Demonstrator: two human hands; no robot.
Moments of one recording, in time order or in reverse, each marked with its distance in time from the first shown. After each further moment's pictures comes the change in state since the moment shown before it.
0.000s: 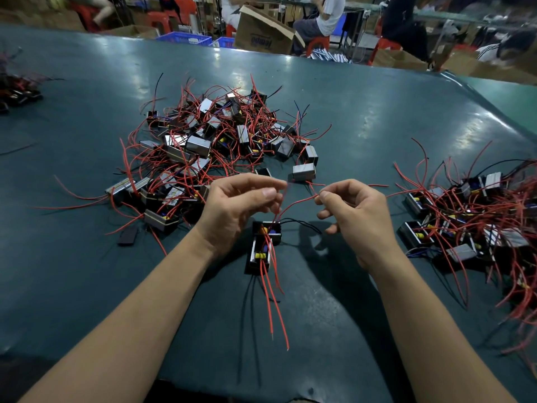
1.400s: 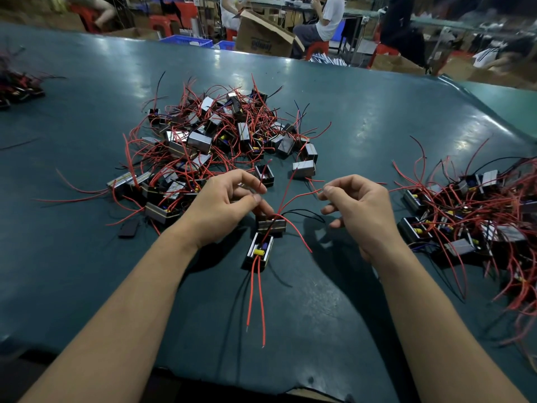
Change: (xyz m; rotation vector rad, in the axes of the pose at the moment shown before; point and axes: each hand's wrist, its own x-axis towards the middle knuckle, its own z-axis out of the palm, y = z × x) left_hand -0.007 0.009 -0.021 0.610 -0.061 -0.091; right_hand 0.003 0.002 -0.004 0.004 0.010 0.015
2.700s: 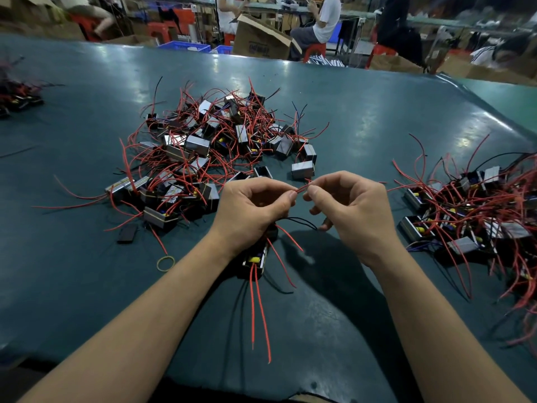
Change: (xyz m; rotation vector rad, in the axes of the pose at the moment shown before) left_hand 0.006 0.007 0.046 -0.200 0.218 0.210; right_hand -0.015 -0.011 0.005 -0.050 -0.135 -0.255
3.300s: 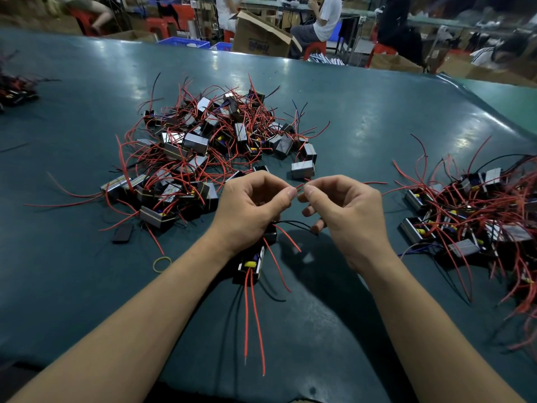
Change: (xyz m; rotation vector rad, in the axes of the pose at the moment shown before) left_hand 0.005 -0.001 0.000 0.022 -0.015 -0.018; right_hand -0.001 0.006 0.012 0.152 0.063 0.051
